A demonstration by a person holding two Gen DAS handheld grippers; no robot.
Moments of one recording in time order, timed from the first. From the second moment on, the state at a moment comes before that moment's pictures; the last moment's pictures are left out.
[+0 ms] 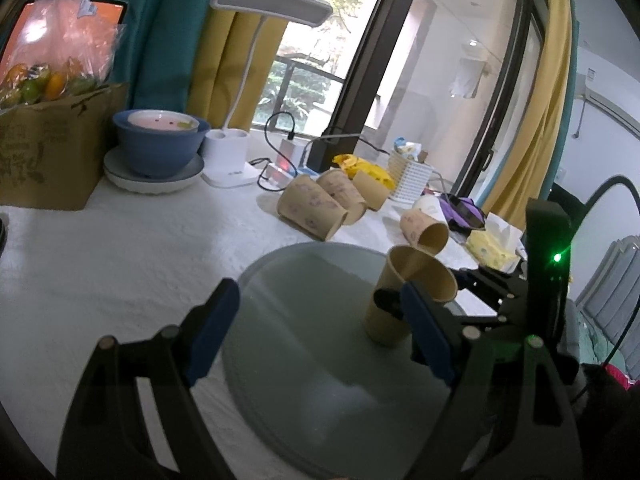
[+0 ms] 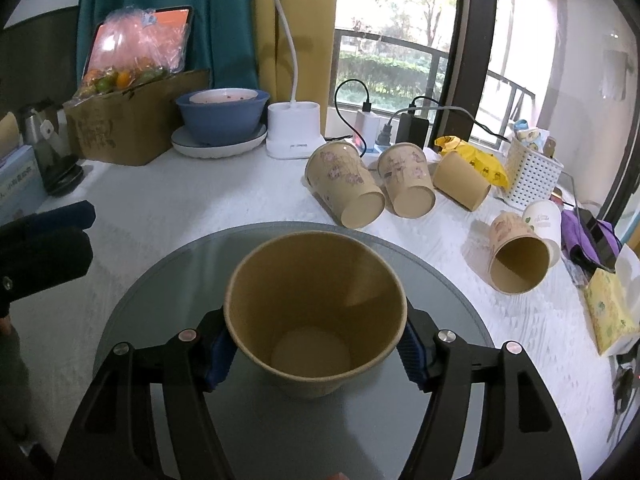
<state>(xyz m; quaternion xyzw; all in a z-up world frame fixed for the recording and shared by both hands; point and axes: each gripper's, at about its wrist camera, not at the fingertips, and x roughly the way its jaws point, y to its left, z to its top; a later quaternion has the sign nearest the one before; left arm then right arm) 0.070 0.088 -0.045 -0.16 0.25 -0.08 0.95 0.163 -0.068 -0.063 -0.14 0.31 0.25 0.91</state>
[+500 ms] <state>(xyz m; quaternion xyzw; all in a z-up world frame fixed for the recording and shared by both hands) 0.068 0.085 -0.042 -0.15 0.25 -0.08 0.95 0.163 -0.073 -0.069 -0.13 0.33 0.25 0.90</state>
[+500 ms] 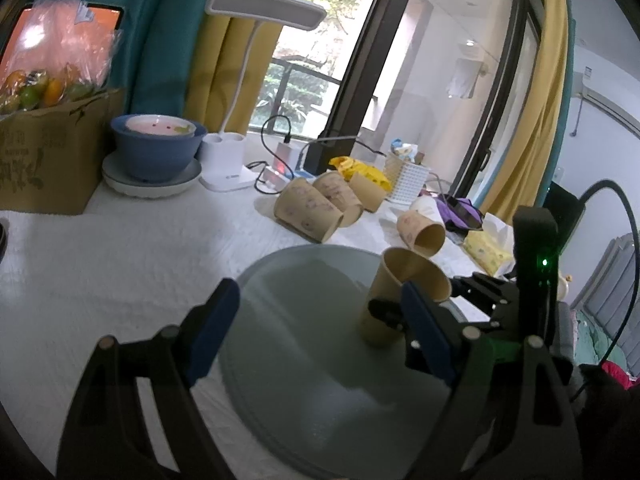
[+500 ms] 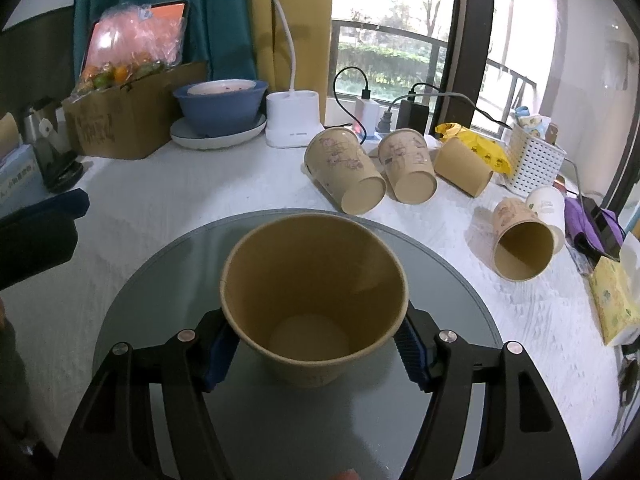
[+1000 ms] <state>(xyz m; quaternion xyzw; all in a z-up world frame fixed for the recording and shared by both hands) 0.058 0.081 -0.029 -0.13 0.24 -0.07 0.96 0.155 -0.086 -0.055 -0.10 0.33 0.27 0.90</state>
